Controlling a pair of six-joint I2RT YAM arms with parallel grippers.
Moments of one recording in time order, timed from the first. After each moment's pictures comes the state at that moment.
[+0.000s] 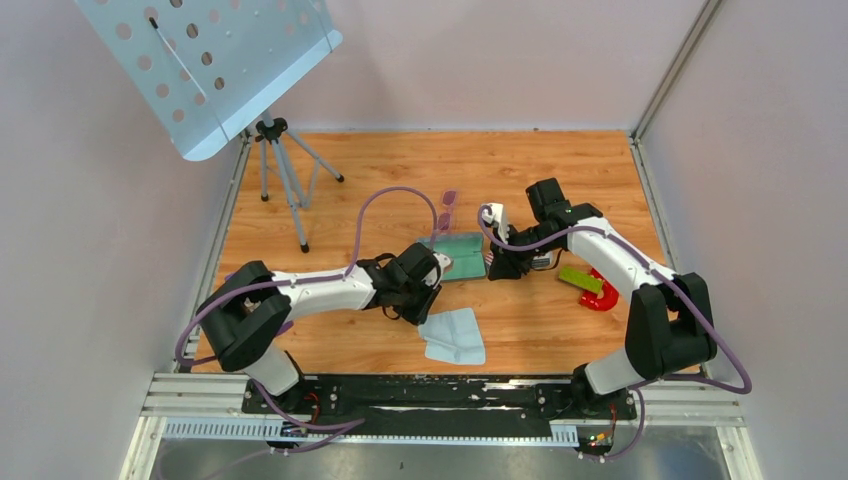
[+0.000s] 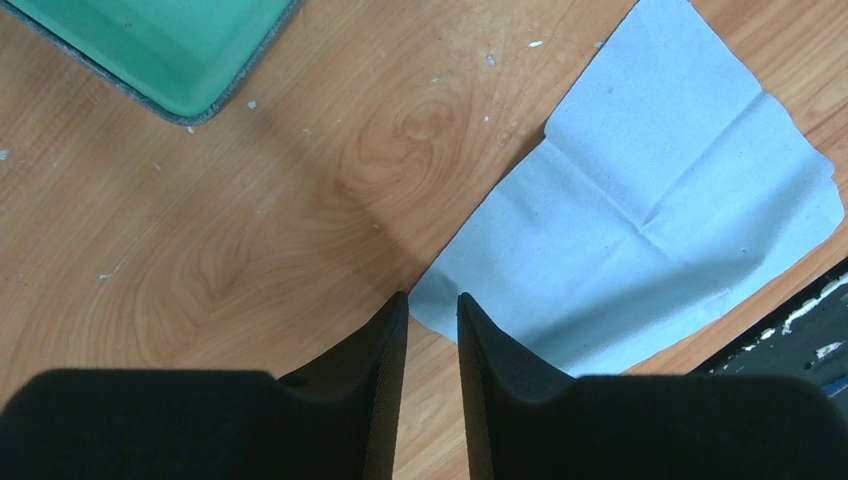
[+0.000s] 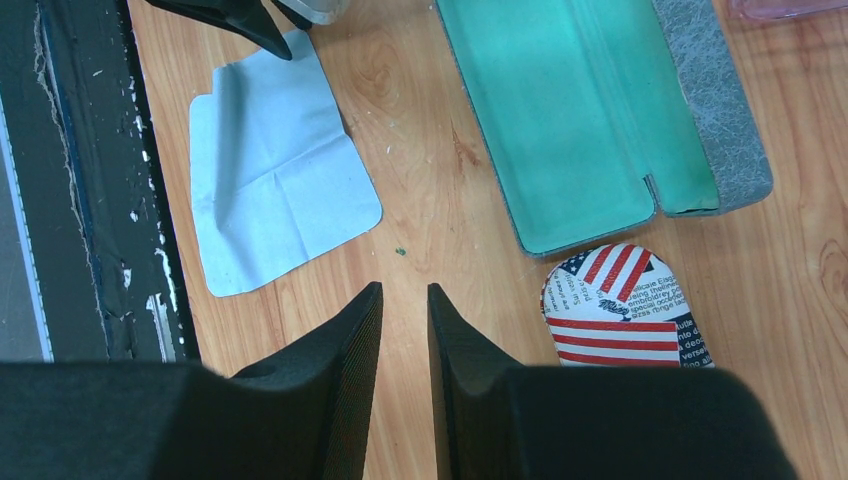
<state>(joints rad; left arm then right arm) -0.91 1.57 0.82 -0.31 0.09 -0.27 0.32 1.47 1.03 -0.76 -0.81 -0.80</state>
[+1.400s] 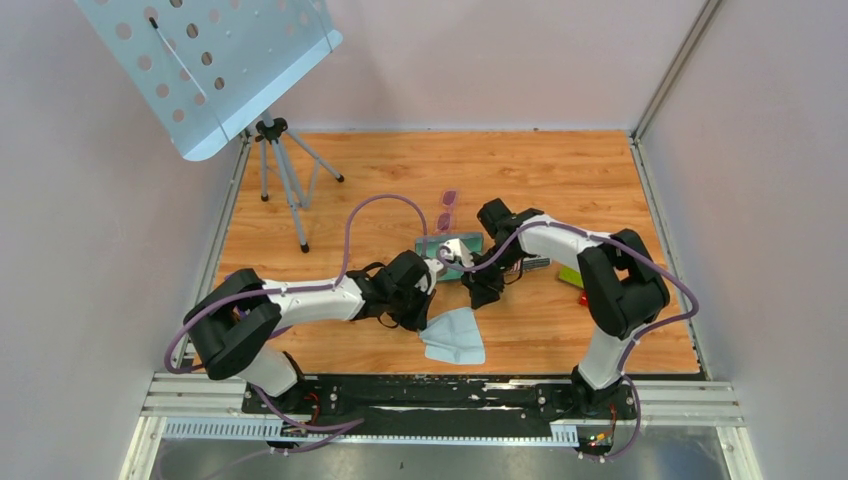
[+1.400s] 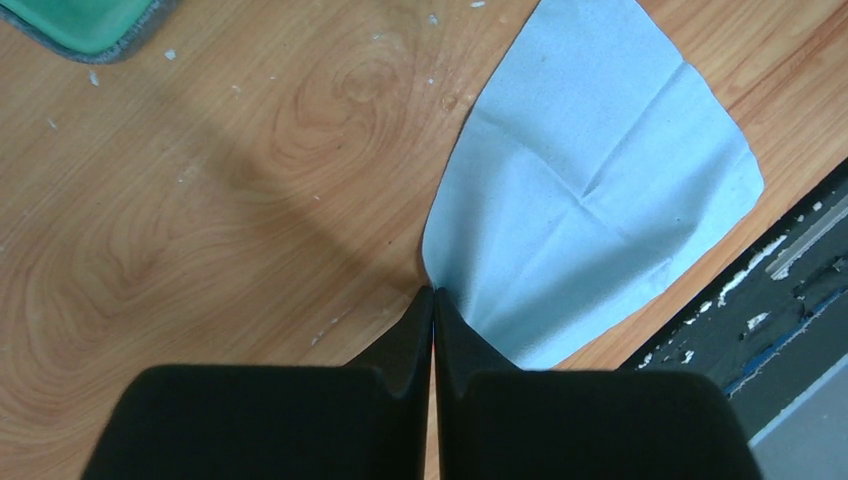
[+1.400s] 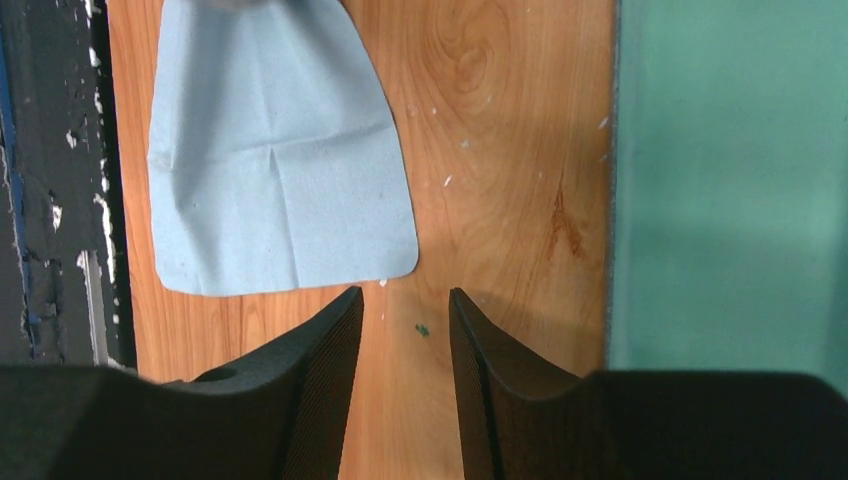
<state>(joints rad) -0.91 1.51 0.70 -0.17 0.17 -0.35 0.52 1.75 1.08 -0.78 -0.72 -1.01</state>
